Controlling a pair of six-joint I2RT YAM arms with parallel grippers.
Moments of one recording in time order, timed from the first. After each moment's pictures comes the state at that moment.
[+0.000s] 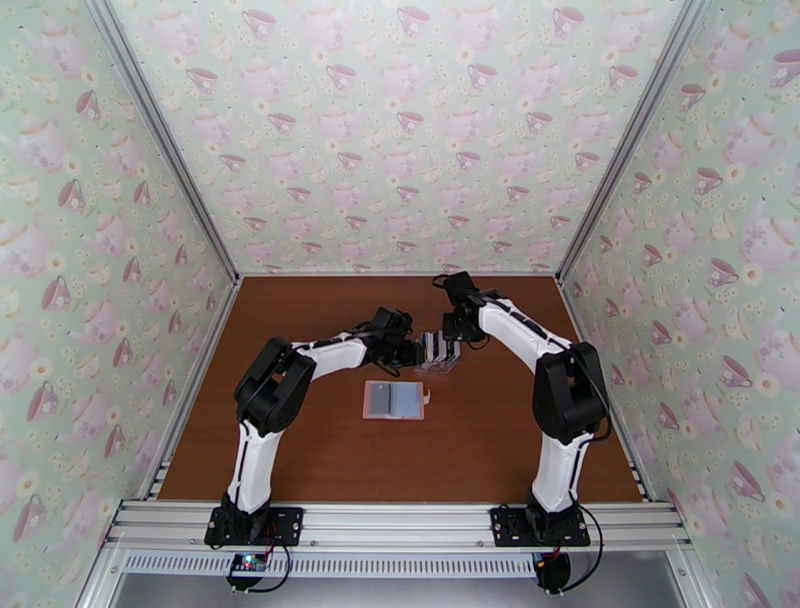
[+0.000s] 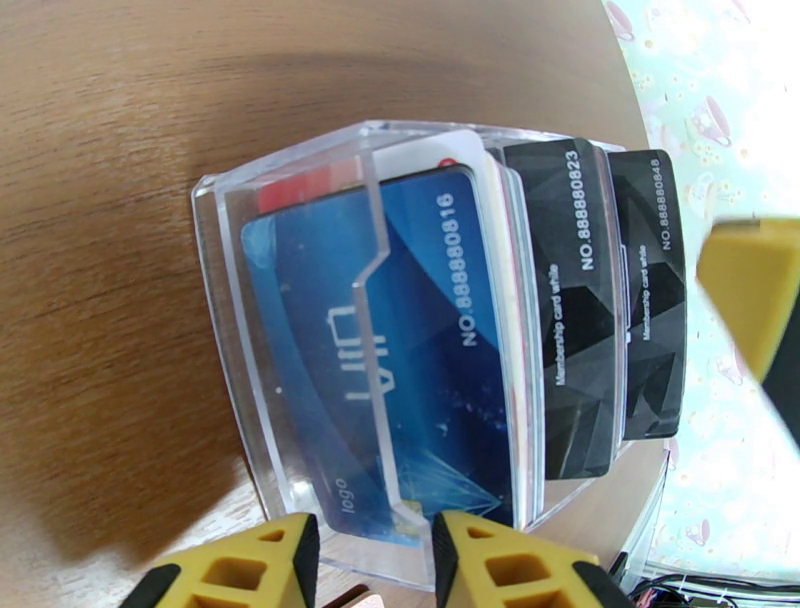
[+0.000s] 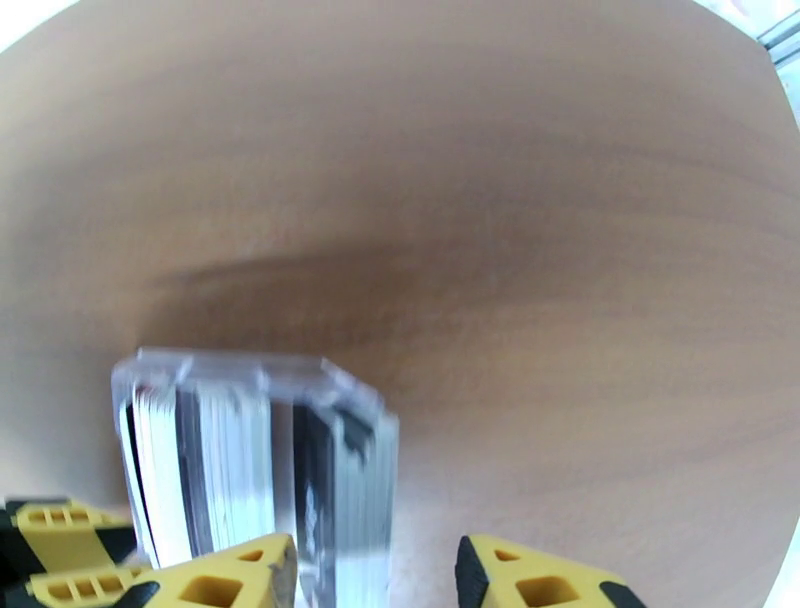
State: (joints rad) left arm -0.61 2.12 1.42 -0.17 0.42 -0.66; right arm 0.37 1.95 1.60 -0.82 0.17 0.33
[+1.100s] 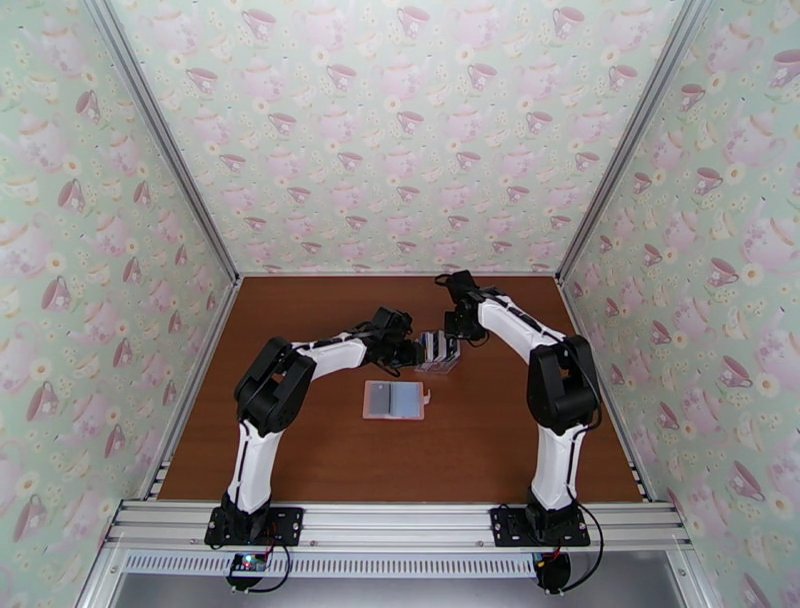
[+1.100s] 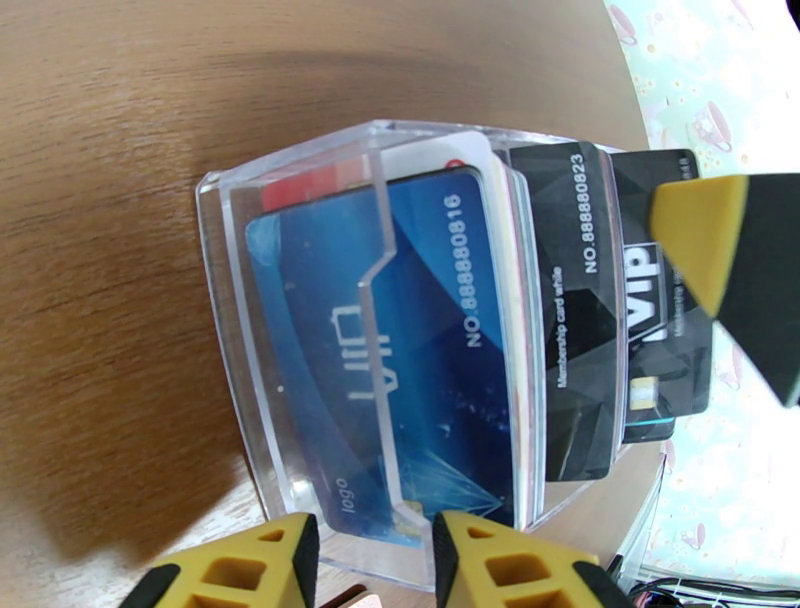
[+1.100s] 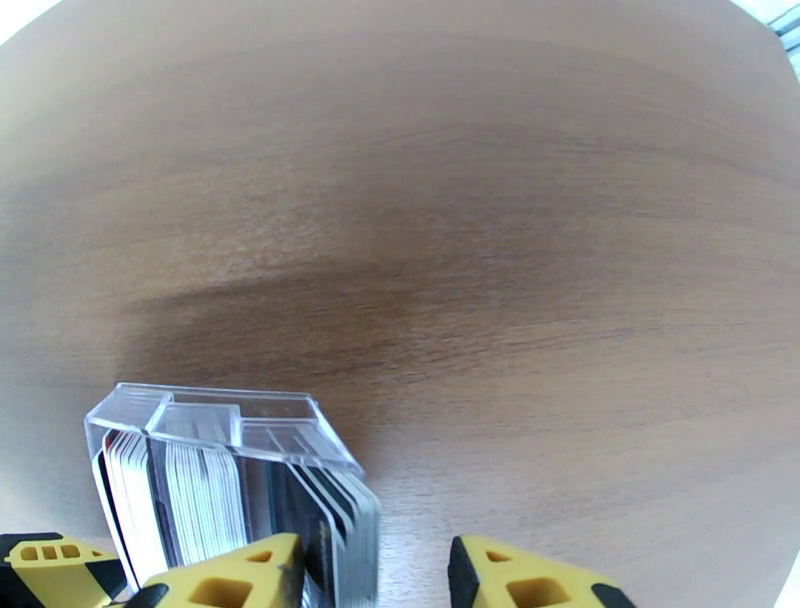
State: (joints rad) left arm -0.61 2.12 1.42 -0.17 0.42 -0.68; right arm 0.35 1.98 1.62 -0.83 0.15 0.33
